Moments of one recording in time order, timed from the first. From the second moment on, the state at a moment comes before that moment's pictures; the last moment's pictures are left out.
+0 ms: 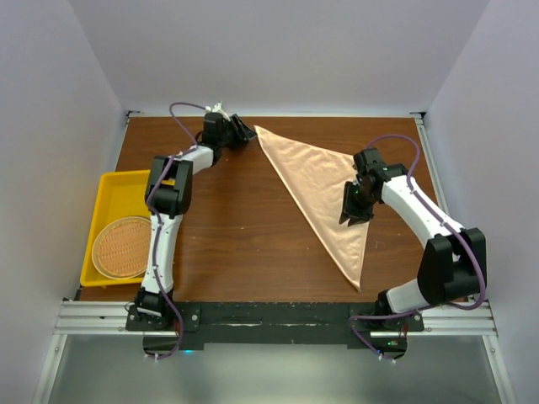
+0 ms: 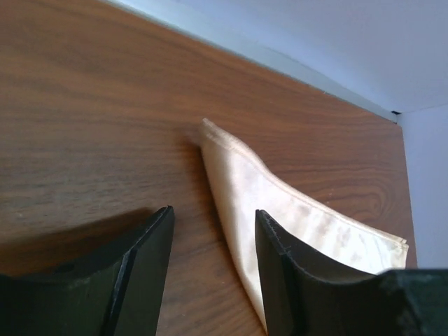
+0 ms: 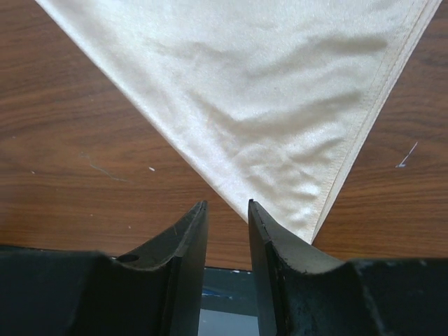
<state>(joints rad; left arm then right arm) -0.21 2.48 1.83 0.26 0.30 -0.73 0.24 1.46 1.09 -0.94 -0.10 0.44</state>
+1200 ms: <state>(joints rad) -0.08 2.29 1.51 0.21 0.24 -0.68 0.05 1.53 1.23 -0.99 0.01 0.40</state>
